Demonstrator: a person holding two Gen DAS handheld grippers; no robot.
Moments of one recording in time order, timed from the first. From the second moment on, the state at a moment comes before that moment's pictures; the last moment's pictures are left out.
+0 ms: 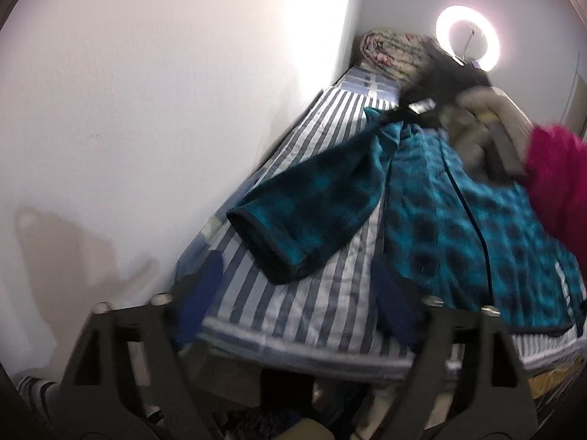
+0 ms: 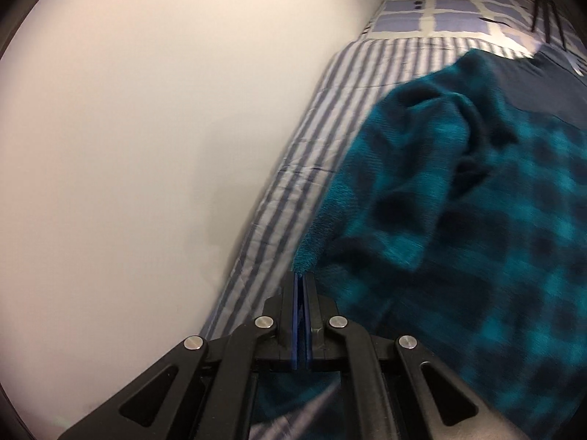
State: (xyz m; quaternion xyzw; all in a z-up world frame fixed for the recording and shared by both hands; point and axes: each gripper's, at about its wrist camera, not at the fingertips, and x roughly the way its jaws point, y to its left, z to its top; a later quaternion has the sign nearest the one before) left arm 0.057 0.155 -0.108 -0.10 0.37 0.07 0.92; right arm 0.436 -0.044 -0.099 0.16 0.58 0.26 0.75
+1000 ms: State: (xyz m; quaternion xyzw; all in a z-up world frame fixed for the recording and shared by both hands) left arm 0.229 0.154 -0.203 -0.12 0.49 0.05 0.86; right arm 0.407 -0.174 -0.185 0.23 0.59 0.22 0.74
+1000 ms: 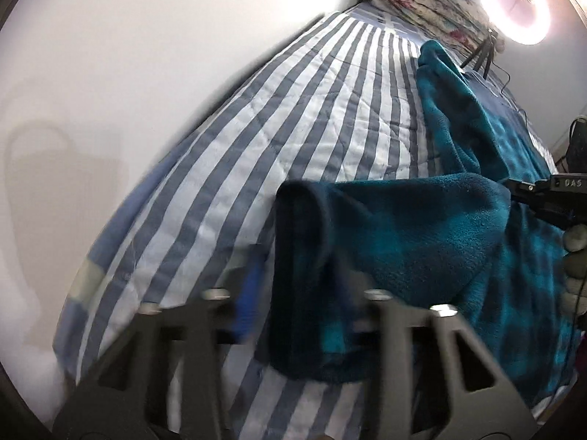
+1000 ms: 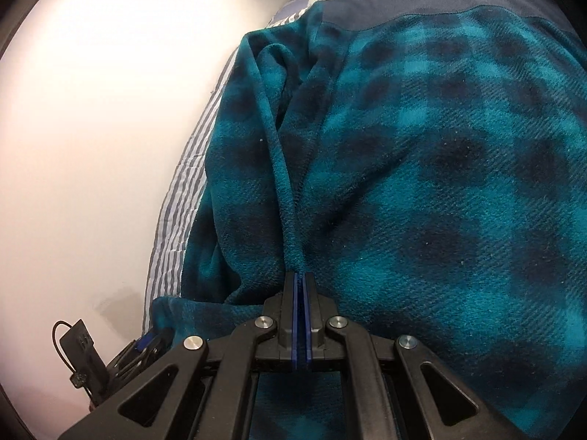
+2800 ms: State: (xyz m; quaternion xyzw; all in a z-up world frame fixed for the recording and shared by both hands) left arm 0.122 0.079 -0.144 -0.06 0.48 -0.11 0.87; right arm 0.256 -0.149 -0.133 0.14 0.60 0.34 0.71
